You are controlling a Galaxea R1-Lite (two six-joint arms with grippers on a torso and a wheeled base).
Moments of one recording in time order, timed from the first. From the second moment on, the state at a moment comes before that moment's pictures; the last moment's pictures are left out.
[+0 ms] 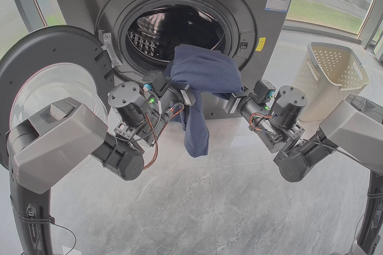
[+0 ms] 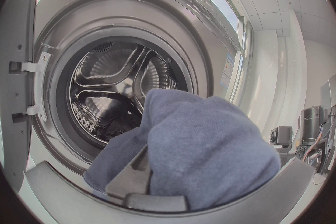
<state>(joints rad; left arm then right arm) -0.53 2.26 -1.19 -1.49 0.02 -0.10 0.55 2.19 -1.04 -1.39 -0.16 0.16</state>
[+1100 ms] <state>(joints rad) -0.50 1.92 -0.58 -1.54 -0.08 -0.16 0.55 2.01 -0.48 -1.54 -0.02 0.10</state>
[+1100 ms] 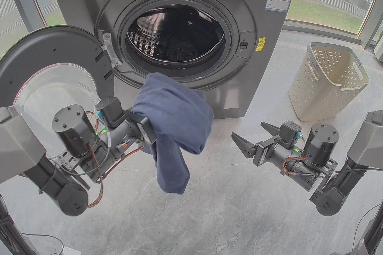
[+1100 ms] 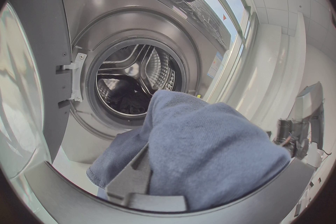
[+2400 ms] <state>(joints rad) -0.45 1.82 -0.43 -1.55 -0.14 -0.14 0.52 1.98 -0.48 -1.54 -0.05 0.12</state>
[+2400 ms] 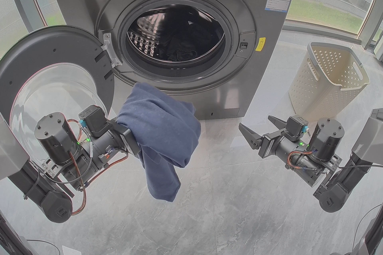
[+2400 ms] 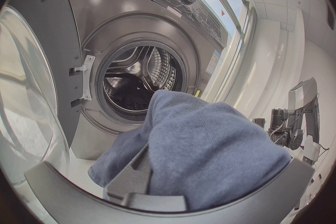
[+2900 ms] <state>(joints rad) -0.45 1.83 -0.43 -1.55 -0.14 -0.11 0.52 1.98 -0.48 -1.54 -0.05 0.12</state>
